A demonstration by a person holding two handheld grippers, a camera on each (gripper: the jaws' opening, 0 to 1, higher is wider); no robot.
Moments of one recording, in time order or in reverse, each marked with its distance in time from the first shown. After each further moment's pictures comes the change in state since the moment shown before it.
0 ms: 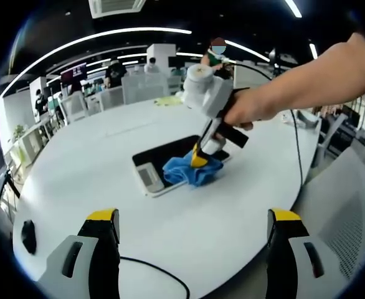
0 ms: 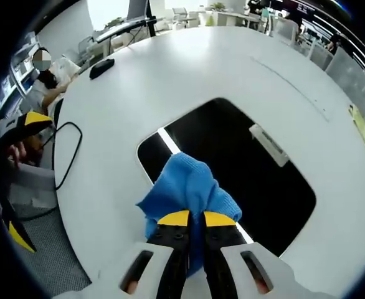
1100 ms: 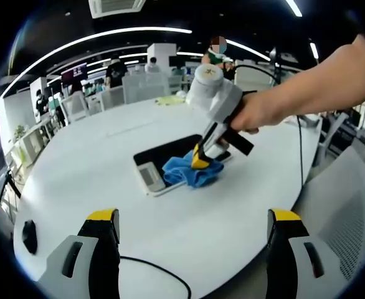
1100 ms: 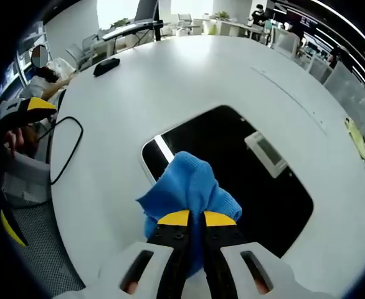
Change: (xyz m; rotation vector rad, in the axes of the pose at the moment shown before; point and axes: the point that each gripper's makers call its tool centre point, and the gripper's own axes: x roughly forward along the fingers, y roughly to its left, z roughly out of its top) left arm 0.000 0.001 -0.001 0.004 0.007 0.006; right arm -0.001 0.007 -0.001 -0.065 -0.062 -0.053
